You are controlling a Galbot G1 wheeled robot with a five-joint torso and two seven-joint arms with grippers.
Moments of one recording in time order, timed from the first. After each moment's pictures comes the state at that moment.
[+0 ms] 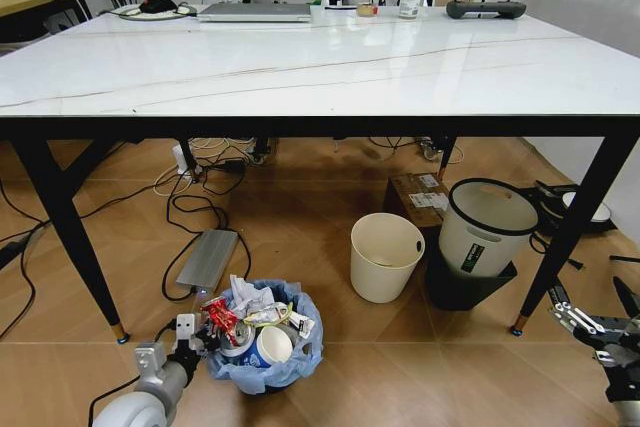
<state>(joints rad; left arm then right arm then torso) 1.59 -0.93 -0.40 -1.88 -0.80 0.14 -0.12 -1.87 1.34 1.06 2.09 0.56 0.31 -0.24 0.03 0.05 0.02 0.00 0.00</state>
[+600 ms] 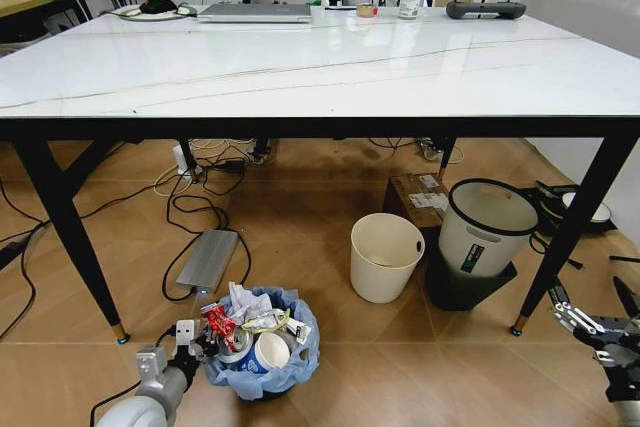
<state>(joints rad) 1.59 -0.94 -0.40 -1.85 -0.79 0.14 -0.12 -1.87 1.34 1.06 2.09 0.56 0.31 -0.24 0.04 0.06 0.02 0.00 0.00</state>
